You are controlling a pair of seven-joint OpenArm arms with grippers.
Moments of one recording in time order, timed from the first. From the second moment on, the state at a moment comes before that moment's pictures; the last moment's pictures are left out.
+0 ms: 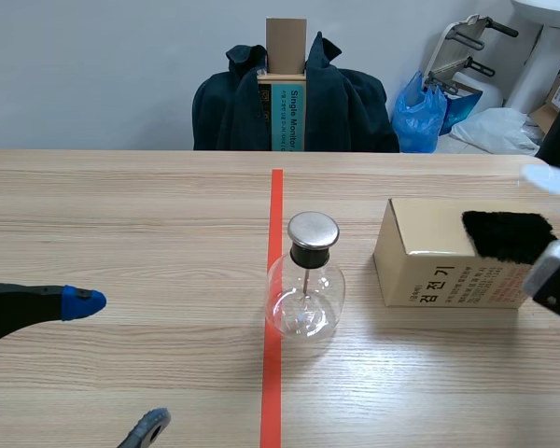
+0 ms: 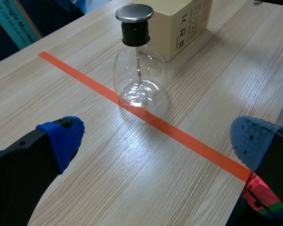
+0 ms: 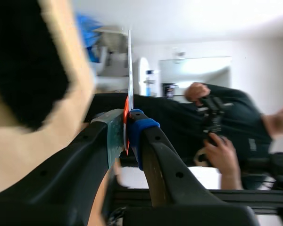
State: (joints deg) left arm 47.8 -42.1 4.7 110.3 -5.4 -21.4 -25.2; right arm -23.0 16.4 18.7 86.7 -63.5 -17.7 21.1
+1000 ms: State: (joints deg) left arm 35.2 -41.9 13.6 105.3 -5.7 -21.6 -22.4; right arm -23.0 16.4 27.7 114.3 -58.6 -17.7 21.5
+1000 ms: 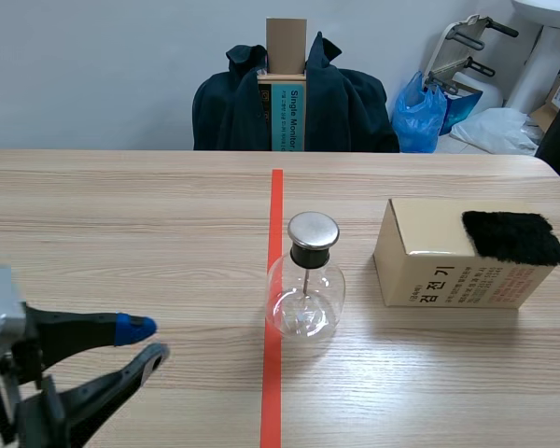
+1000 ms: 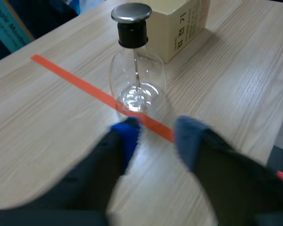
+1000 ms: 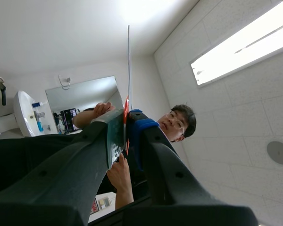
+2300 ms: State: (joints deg) left arm 3.1 -25.9 34.7 71.0 -6.1 -20.8 -20.0; right arm -23.0 16.4 5.8 111.3 -65.5 -15.3 27.7
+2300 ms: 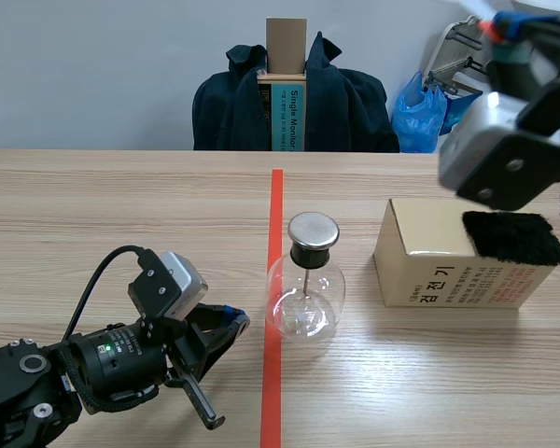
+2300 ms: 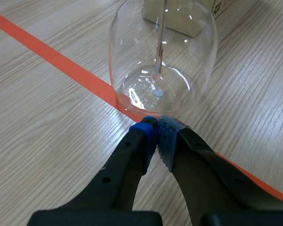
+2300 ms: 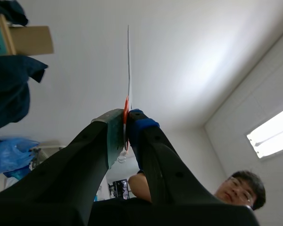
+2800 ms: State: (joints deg) left arm 3.1 -25.9 34.7 71.0 -6.1 -20.8 -20.0; right arm -23.0 16.4 -2.2 102.3 -71.6 -15.8 21.2
